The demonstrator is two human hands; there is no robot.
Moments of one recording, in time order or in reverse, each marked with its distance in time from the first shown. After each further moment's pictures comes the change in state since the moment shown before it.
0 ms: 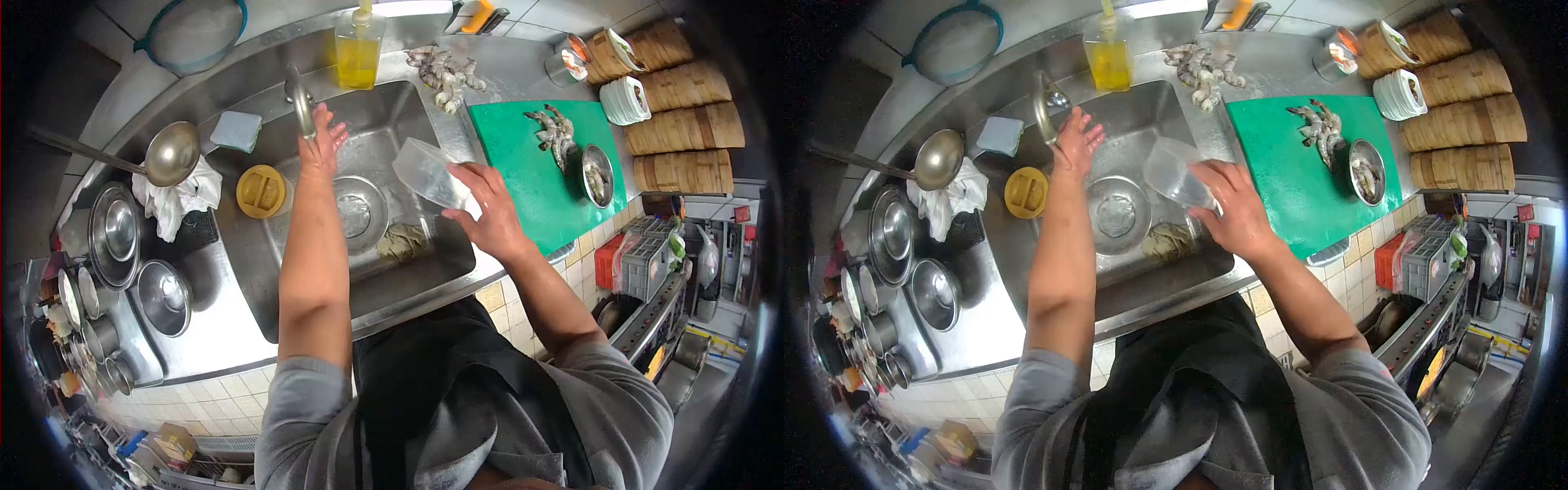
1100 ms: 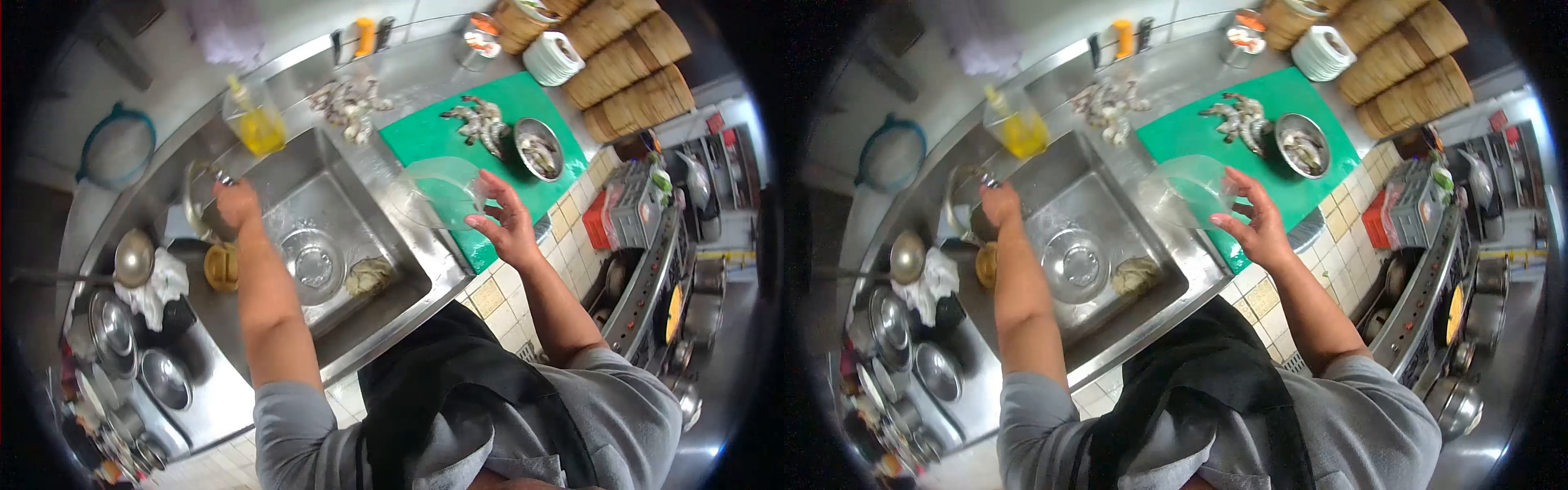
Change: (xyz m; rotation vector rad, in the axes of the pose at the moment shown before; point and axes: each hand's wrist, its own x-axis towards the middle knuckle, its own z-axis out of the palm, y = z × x) left_hand 0.034 0.019 0.012 1.359 0.591 0.486; right_hand -0.093 0.066 -0.077 0.536 0.303 0.595
